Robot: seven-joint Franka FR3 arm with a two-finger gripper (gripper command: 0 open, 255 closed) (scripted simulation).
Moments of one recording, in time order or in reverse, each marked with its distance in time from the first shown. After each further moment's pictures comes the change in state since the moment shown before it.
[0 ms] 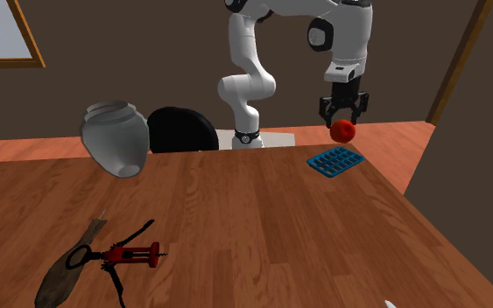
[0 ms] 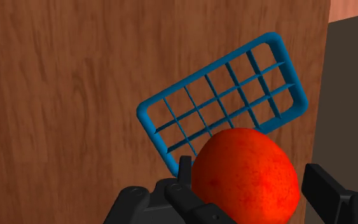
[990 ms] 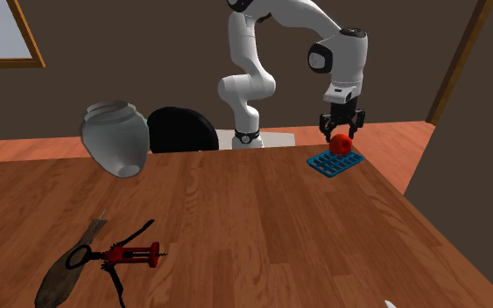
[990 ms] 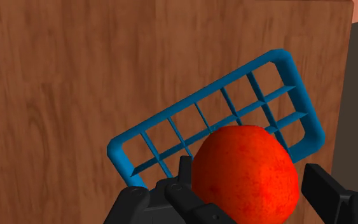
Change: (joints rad) arm 0.035 0.047 0.077 -0.134 0.048 0.192 0.035
